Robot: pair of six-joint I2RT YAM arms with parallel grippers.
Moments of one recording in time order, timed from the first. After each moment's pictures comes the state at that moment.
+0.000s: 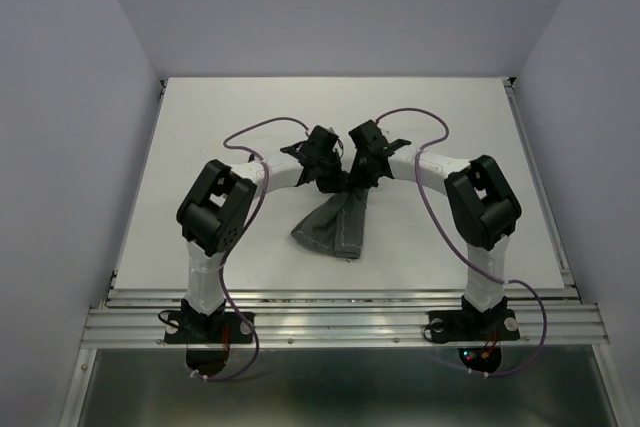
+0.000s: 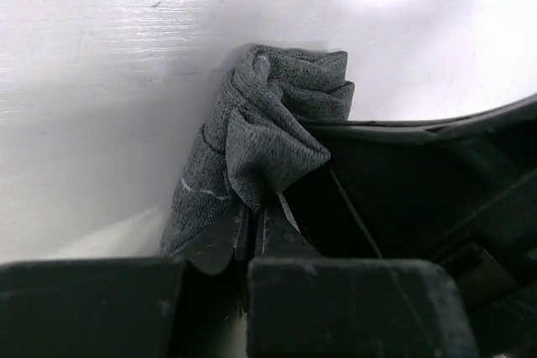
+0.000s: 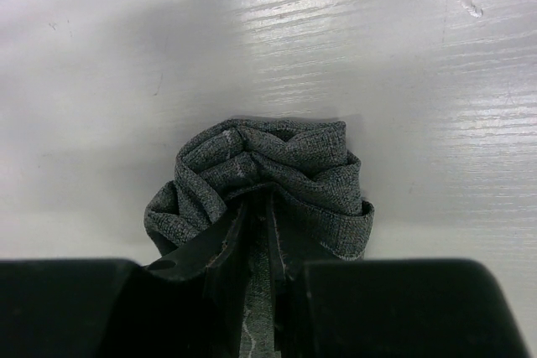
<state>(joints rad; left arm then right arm) -0.65 1.96 1.30 -0.24 0.18 -0.85 0.58 1.98 1.36 -0.41 0.10 0.84</state>
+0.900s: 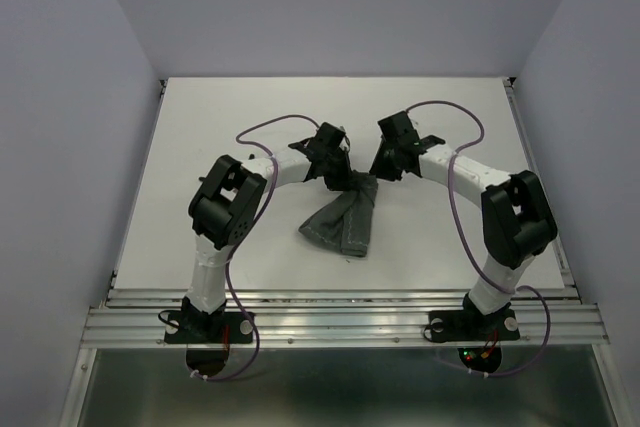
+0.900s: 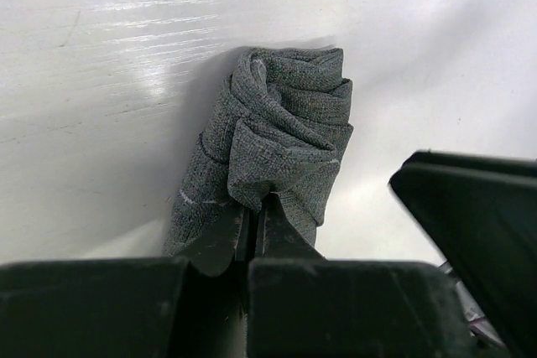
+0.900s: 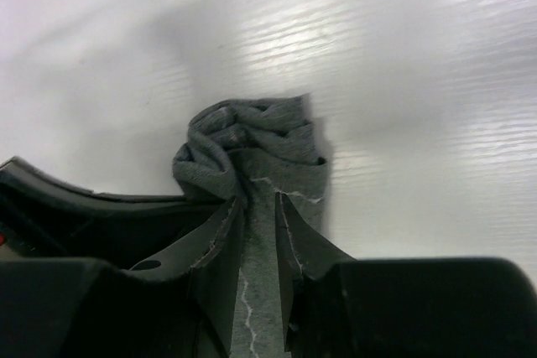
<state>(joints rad) -0.66 2.07 1.40 -0.25 0.26 -0.81 0.48 1.77 1.25 -0.43 0.12 0.81</state>
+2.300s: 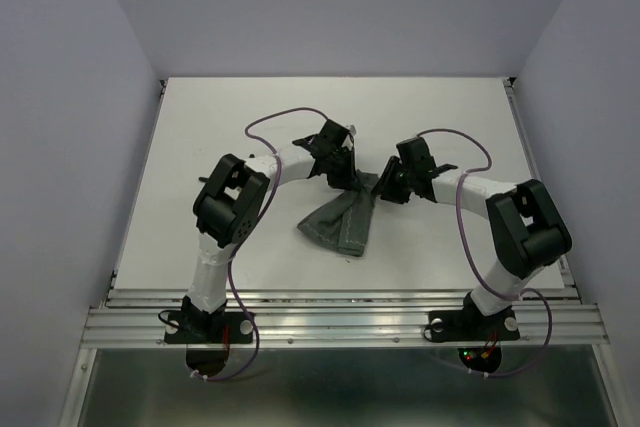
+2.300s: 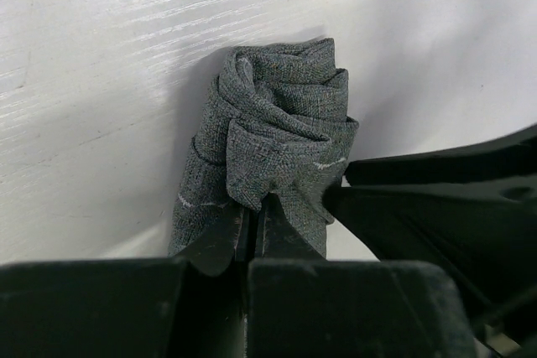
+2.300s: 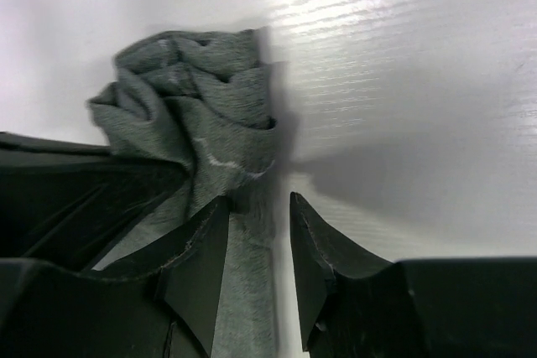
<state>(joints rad) -0.66 2.10 1.47 -0.31 0.29 -0.64 0.40 1.65 0.92 -0.15 -0.11 0.82</state>
